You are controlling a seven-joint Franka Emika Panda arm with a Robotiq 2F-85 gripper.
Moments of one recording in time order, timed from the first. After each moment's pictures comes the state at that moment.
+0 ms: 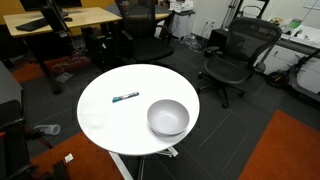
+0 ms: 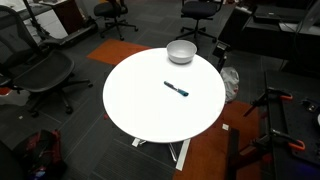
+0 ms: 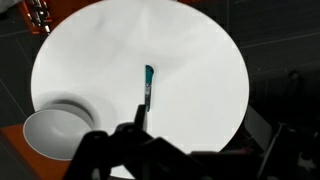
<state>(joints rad) 0.00 -0.36 0.16 -2.53 0.05 2.38 0.32</state>
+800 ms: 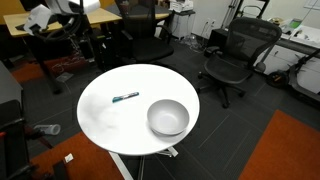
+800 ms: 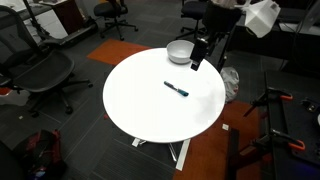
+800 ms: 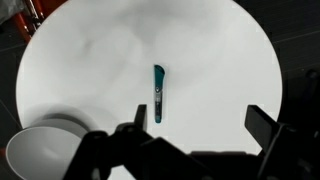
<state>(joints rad) -0.01 -0.07 0.10 -2.45 0.02 2.52 0.32</state>
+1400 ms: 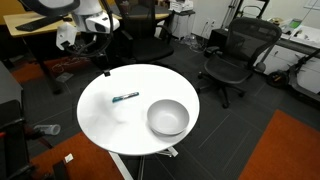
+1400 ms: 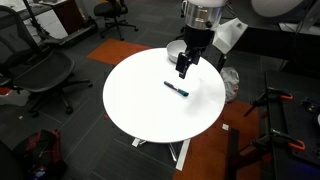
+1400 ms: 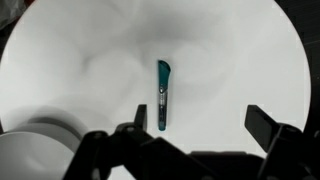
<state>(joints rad) 0.00 0.15 0.06 -2.31 -0.02 2.54 0.32</state>
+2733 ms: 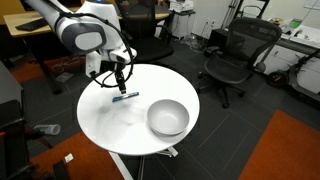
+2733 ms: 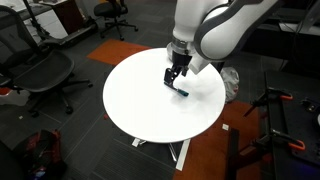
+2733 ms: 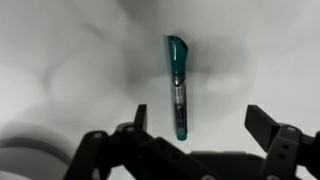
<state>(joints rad) 0.05 0.46 -0.05 -2.17 0.04 2.73 0.34</state>
